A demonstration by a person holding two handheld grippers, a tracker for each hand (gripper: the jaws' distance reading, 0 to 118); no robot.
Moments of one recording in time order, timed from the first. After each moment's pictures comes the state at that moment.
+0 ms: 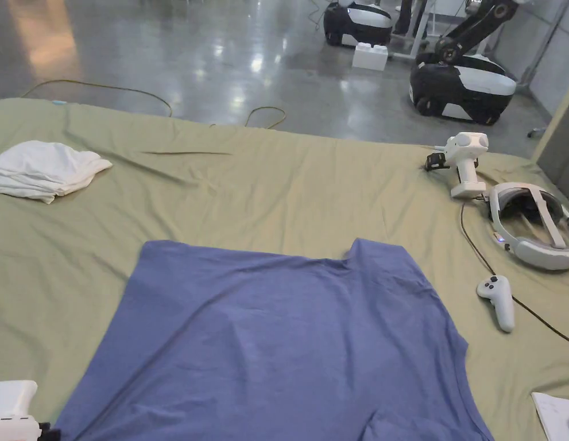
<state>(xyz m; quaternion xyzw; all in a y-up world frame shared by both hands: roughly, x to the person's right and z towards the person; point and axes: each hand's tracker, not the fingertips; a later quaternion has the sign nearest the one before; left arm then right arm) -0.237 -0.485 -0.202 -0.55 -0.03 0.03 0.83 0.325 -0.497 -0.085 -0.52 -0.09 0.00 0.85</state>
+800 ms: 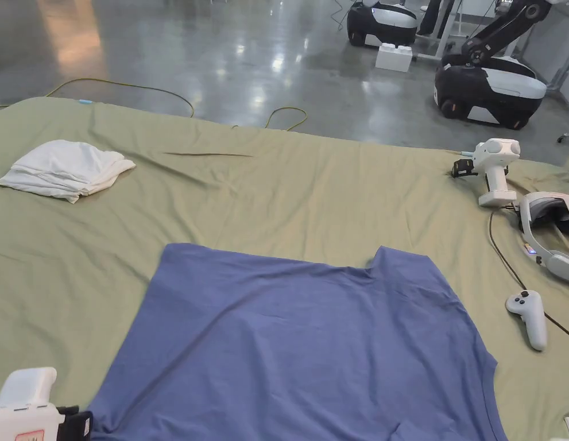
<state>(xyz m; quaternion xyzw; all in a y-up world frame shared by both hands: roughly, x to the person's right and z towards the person) -0.243 -0.463 -0.216 -0.51 -0.06 0.10 0.85 0.316 -0.441 -0.108 -0.46 -0.09 0.02 0.88</state>
